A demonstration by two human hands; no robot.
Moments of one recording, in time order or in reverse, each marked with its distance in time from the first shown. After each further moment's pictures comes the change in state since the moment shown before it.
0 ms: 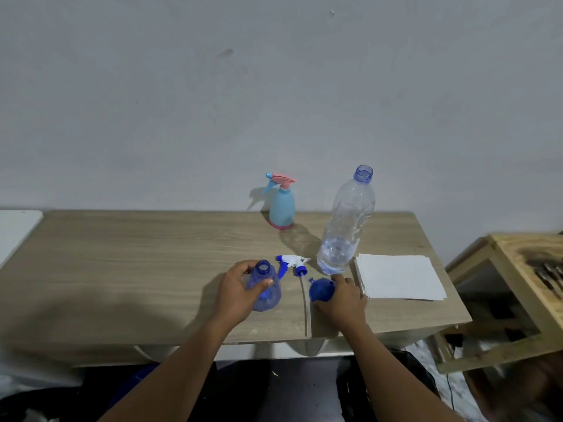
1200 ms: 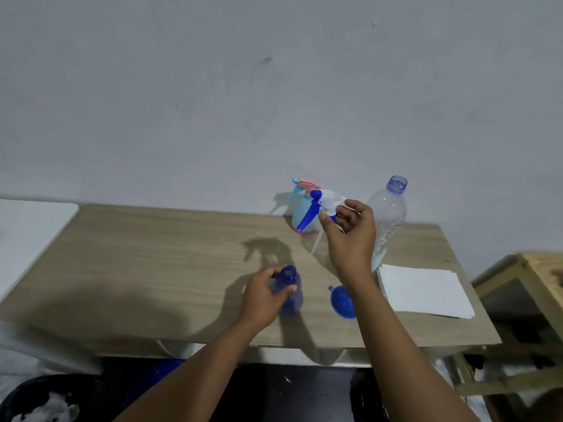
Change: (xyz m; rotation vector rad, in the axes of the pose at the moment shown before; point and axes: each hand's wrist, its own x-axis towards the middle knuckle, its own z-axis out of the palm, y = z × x) left_hand 0.001 -0.009 0.005 0.000 0.030 0.013; right_hand -0.026 -0.149 -0.096 1.219 0.327 -0.330
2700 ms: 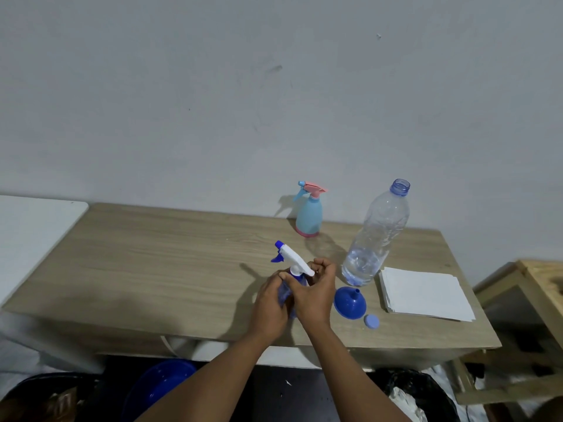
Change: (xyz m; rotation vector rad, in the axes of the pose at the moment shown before) left_hand -0.028 0.000 0.005 -0.057 -0.081 0.012; right_hand -0.084 0.088 0.018 -0.152 -0.028 0.109
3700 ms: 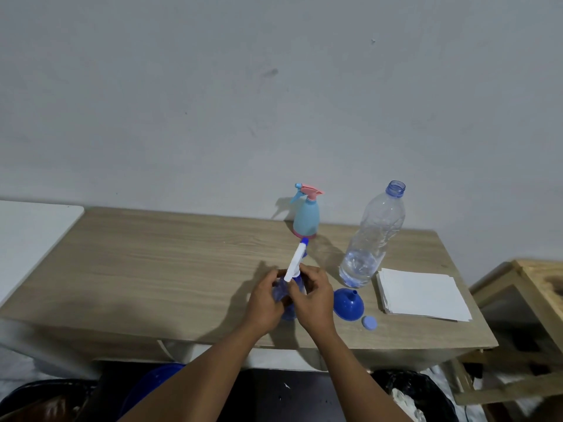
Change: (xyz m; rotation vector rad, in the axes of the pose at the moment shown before) left_hand 0.014 0.000 -0.010 0.008 0.025 0.011; right_hand 0.003 0.013 -0.013 -0.180 -0.145 -0.107
